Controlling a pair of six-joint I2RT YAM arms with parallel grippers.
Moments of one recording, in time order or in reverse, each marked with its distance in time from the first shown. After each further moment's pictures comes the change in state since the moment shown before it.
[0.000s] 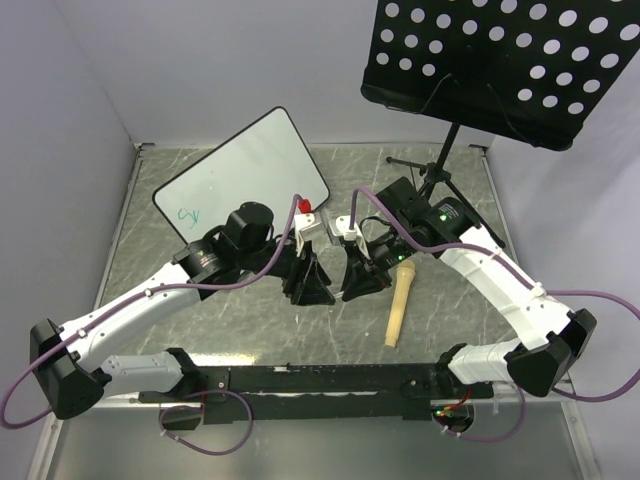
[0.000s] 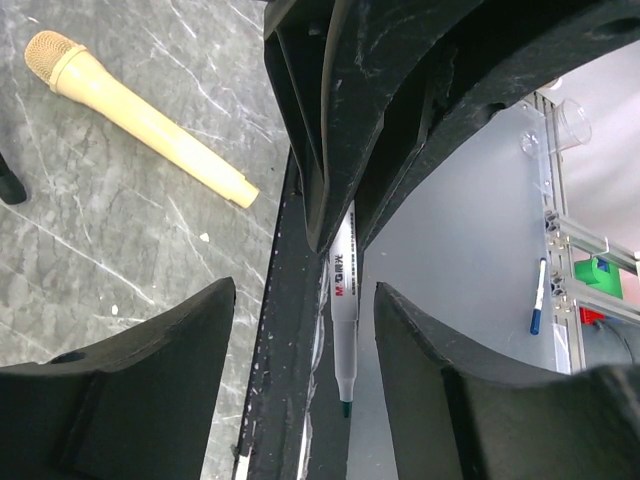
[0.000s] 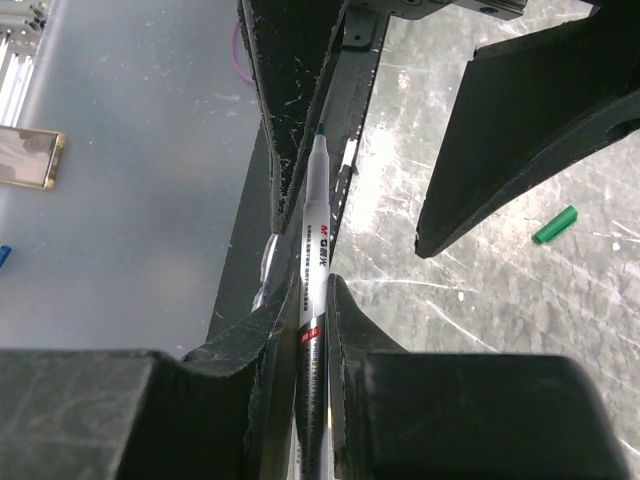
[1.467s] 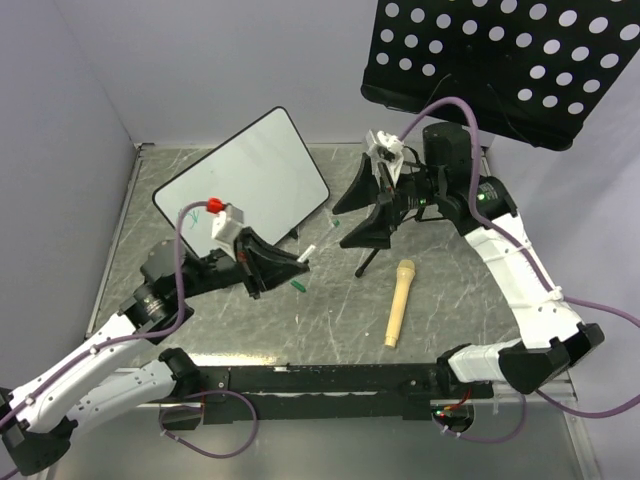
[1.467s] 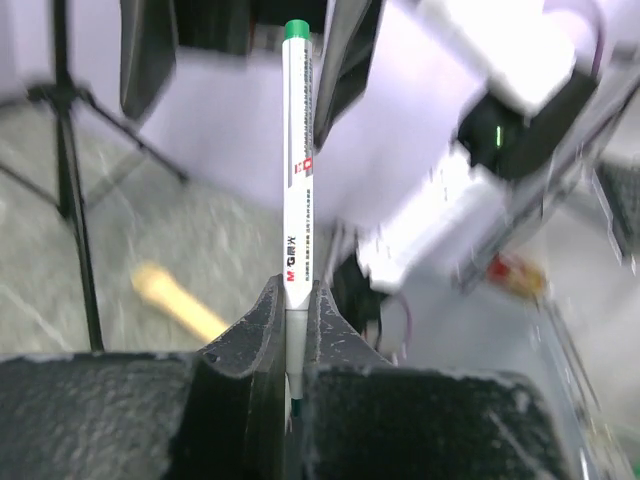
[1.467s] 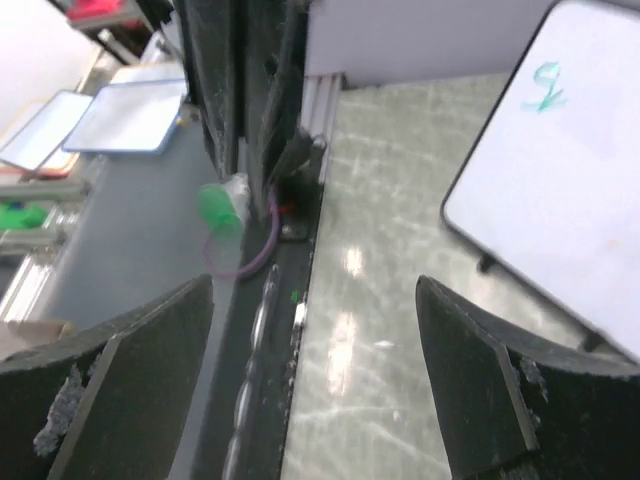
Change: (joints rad) left arm 0.046 -0.413 -0.266 0.489 -0.204 -0.251; right arm -0.216 0.024 0.219 0.417 -0.248 0.499
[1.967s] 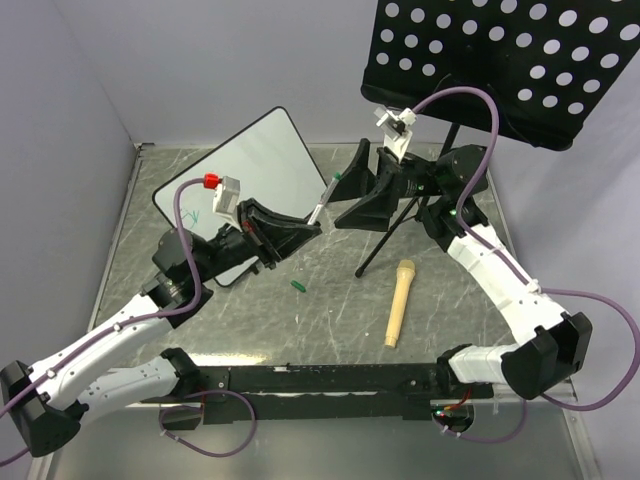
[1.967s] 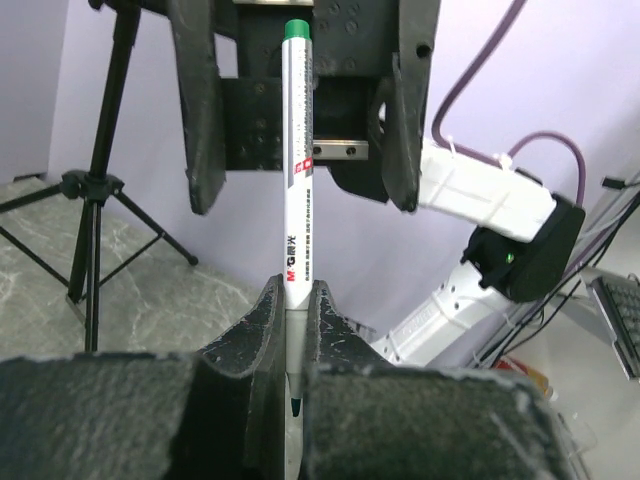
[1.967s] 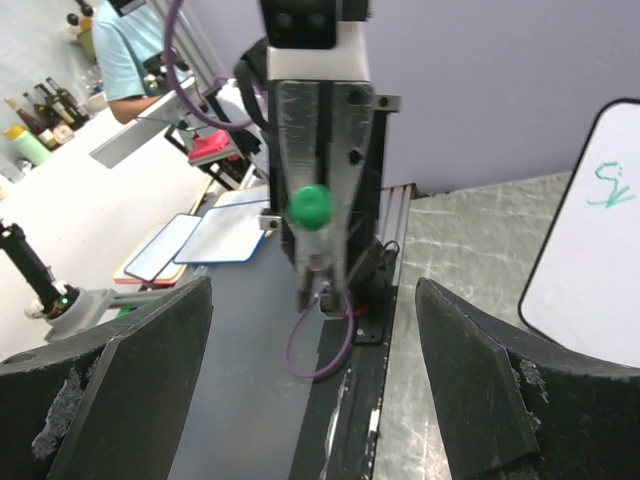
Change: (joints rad) left arm 0.002 0.152 0.043 0.311 -0.140 -0.129; right arm -0.014 -0.033 -0.365 1.361 -0.061 1.181
